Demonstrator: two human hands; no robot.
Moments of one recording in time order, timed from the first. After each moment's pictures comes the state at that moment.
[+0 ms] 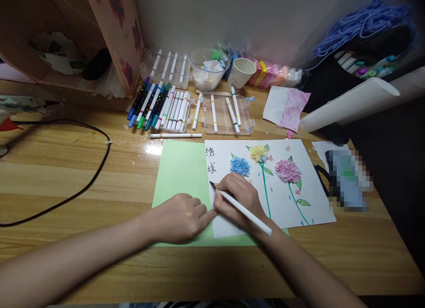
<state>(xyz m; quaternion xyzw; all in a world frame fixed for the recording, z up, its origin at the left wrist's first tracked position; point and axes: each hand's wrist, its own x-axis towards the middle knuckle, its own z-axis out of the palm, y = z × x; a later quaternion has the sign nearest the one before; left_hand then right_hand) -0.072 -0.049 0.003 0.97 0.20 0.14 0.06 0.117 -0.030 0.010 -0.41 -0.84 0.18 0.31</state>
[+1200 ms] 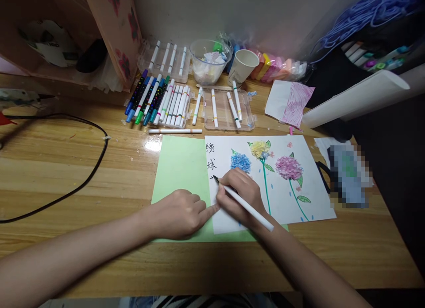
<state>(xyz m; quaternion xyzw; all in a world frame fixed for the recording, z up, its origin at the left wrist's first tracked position) -0.073 -0.050 -0.001 0.97 0.20 0.14 0.06 0.121 -0.030 0.002 -0.44 -0.82 0.19 0.31</state>
